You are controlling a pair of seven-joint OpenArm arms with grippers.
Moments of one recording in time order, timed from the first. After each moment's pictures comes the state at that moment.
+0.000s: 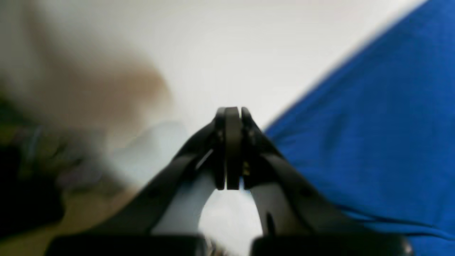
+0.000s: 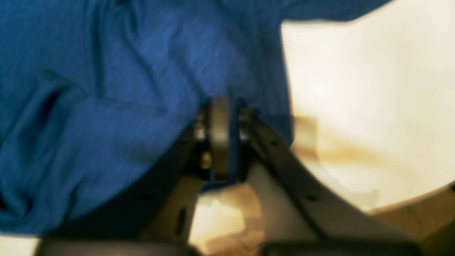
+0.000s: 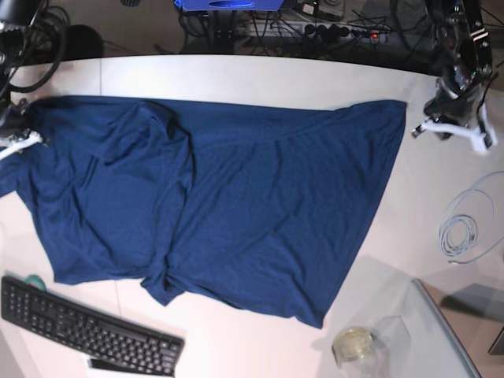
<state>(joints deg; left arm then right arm) 23.3 -14.9 -23.8 95.8 -29.9 9.1 35.9 -10.1 14.0 30.5 79.1 21.2 10.2 -49.0</state>
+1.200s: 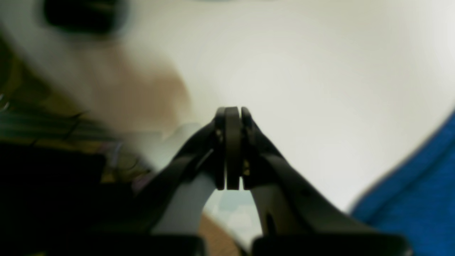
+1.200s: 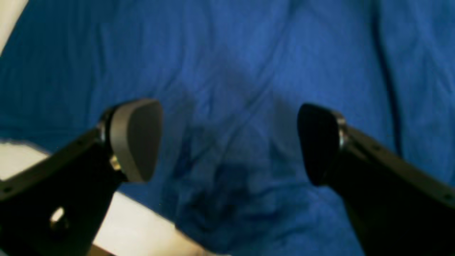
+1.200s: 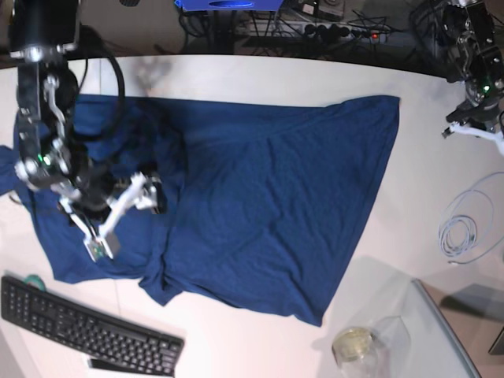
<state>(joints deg) 20.2 -17.0 -31.6 89.4 -15.9 9.1 36.0 0.8 10.8 -1.6 92.3 21.1 12.8 -55.0</state>
